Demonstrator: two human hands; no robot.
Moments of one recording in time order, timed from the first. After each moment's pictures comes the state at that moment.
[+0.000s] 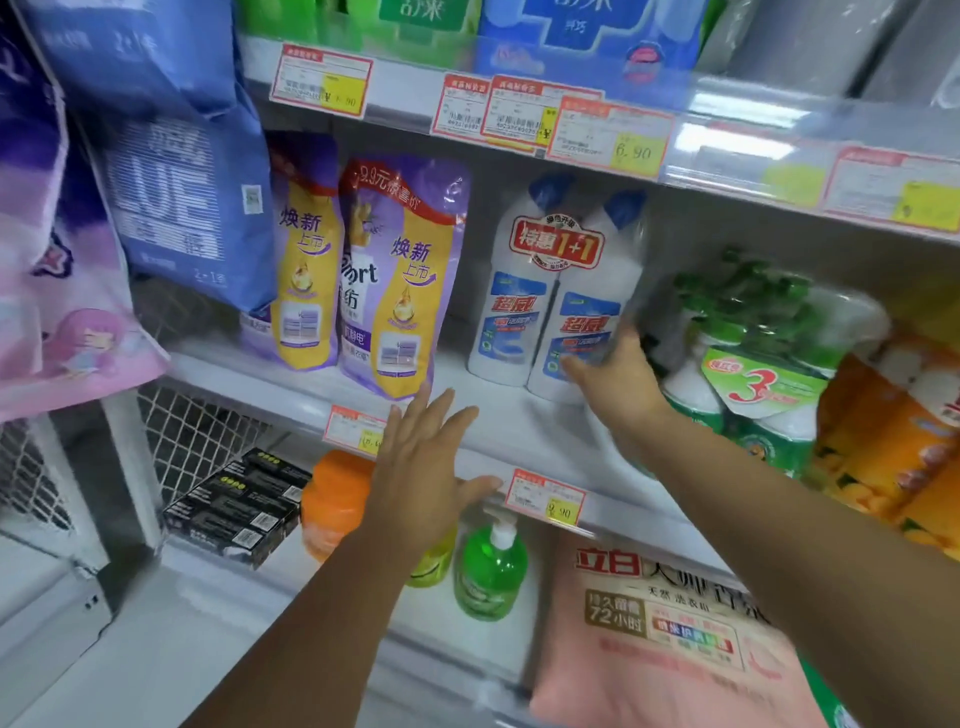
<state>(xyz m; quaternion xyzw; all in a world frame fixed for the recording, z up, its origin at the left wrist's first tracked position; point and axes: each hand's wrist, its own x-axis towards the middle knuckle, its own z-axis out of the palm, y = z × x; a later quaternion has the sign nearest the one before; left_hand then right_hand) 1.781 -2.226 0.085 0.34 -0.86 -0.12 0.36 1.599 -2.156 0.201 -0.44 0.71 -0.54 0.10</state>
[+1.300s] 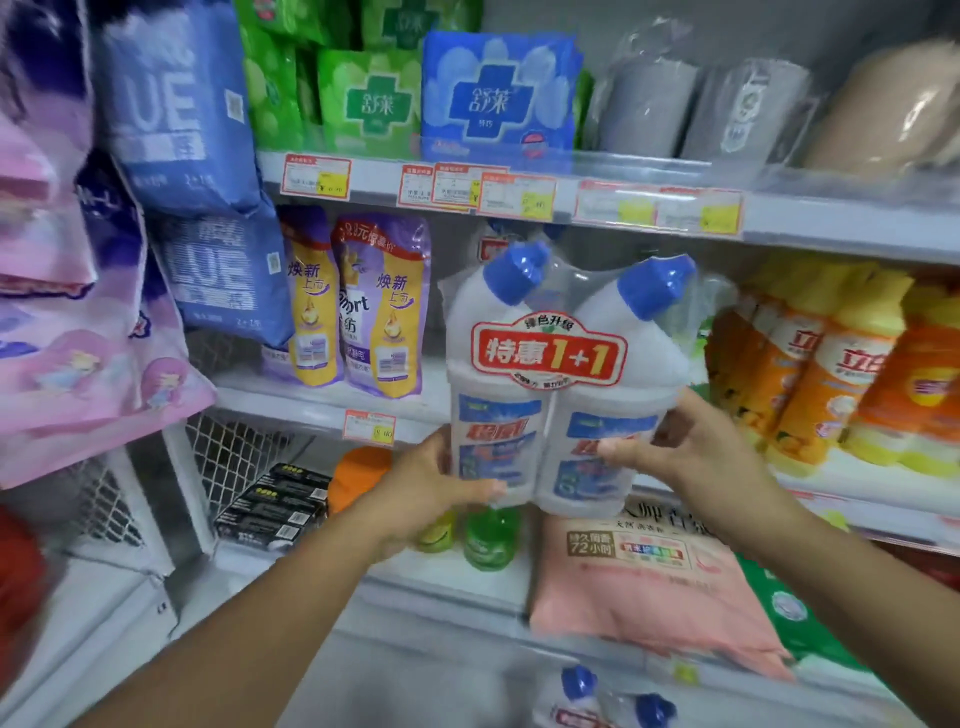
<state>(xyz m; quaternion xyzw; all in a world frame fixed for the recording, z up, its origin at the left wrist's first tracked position) 1.845 -2.136 0.154 0.25 -0.70 -0.62 0.23 1.675 -1.952 0.229 -0.49 0.64 -0.56 0.17</state>
